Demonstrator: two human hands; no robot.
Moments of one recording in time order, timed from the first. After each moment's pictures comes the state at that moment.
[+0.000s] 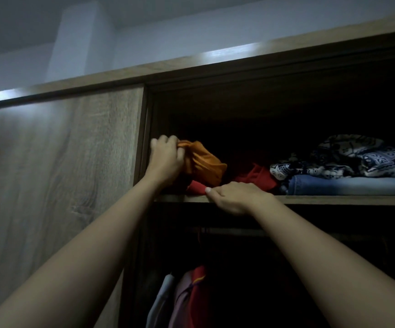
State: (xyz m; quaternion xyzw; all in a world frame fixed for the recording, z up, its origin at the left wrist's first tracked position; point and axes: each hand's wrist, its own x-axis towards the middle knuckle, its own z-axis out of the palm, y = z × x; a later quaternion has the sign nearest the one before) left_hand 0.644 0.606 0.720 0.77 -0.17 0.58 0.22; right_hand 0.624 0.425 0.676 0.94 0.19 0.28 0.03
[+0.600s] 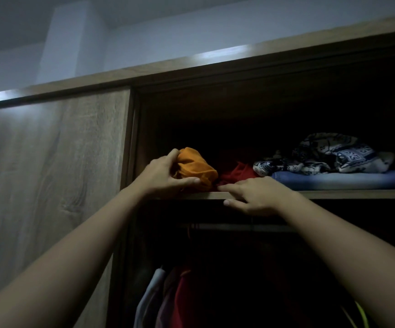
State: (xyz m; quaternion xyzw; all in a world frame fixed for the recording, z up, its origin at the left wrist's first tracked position) left_hand 0.630 0.608 0.696 0.84 -0.33 0.38 0.21; right_hand 0.614 0.349 0.674 0.88 0.25 0.37 0.19
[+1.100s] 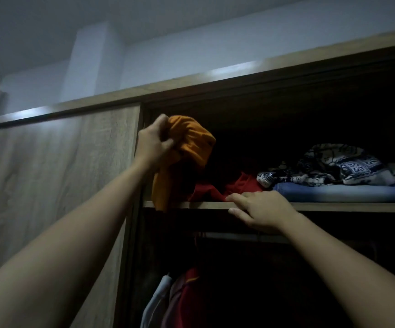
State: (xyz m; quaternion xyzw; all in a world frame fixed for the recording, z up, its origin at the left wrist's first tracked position) left_hand 0.588 0.598 0.747 0.67 -0.26 0.63 0.28; right_hand 0.627 0.339 0.658 0.84 0.24 0.46 0.16
